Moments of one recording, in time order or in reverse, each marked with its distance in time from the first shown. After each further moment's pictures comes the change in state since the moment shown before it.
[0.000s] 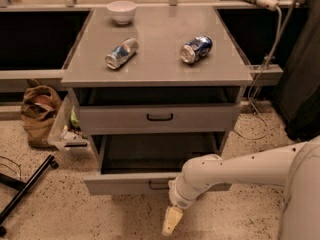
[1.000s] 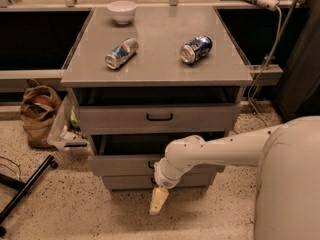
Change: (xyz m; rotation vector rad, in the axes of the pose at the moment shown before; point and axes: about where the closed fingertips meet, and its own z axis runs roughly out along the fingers) arm -0.070 -0.051 -0.004 0.046 -0.017 -0.123
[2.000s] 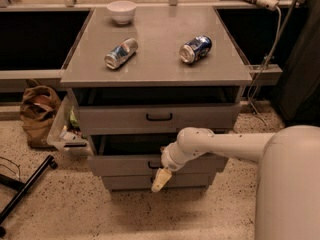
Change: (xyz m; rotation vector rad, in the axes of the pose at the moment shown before) arm 0.012 -0.083 0.003 0.085 -0.135 0.092
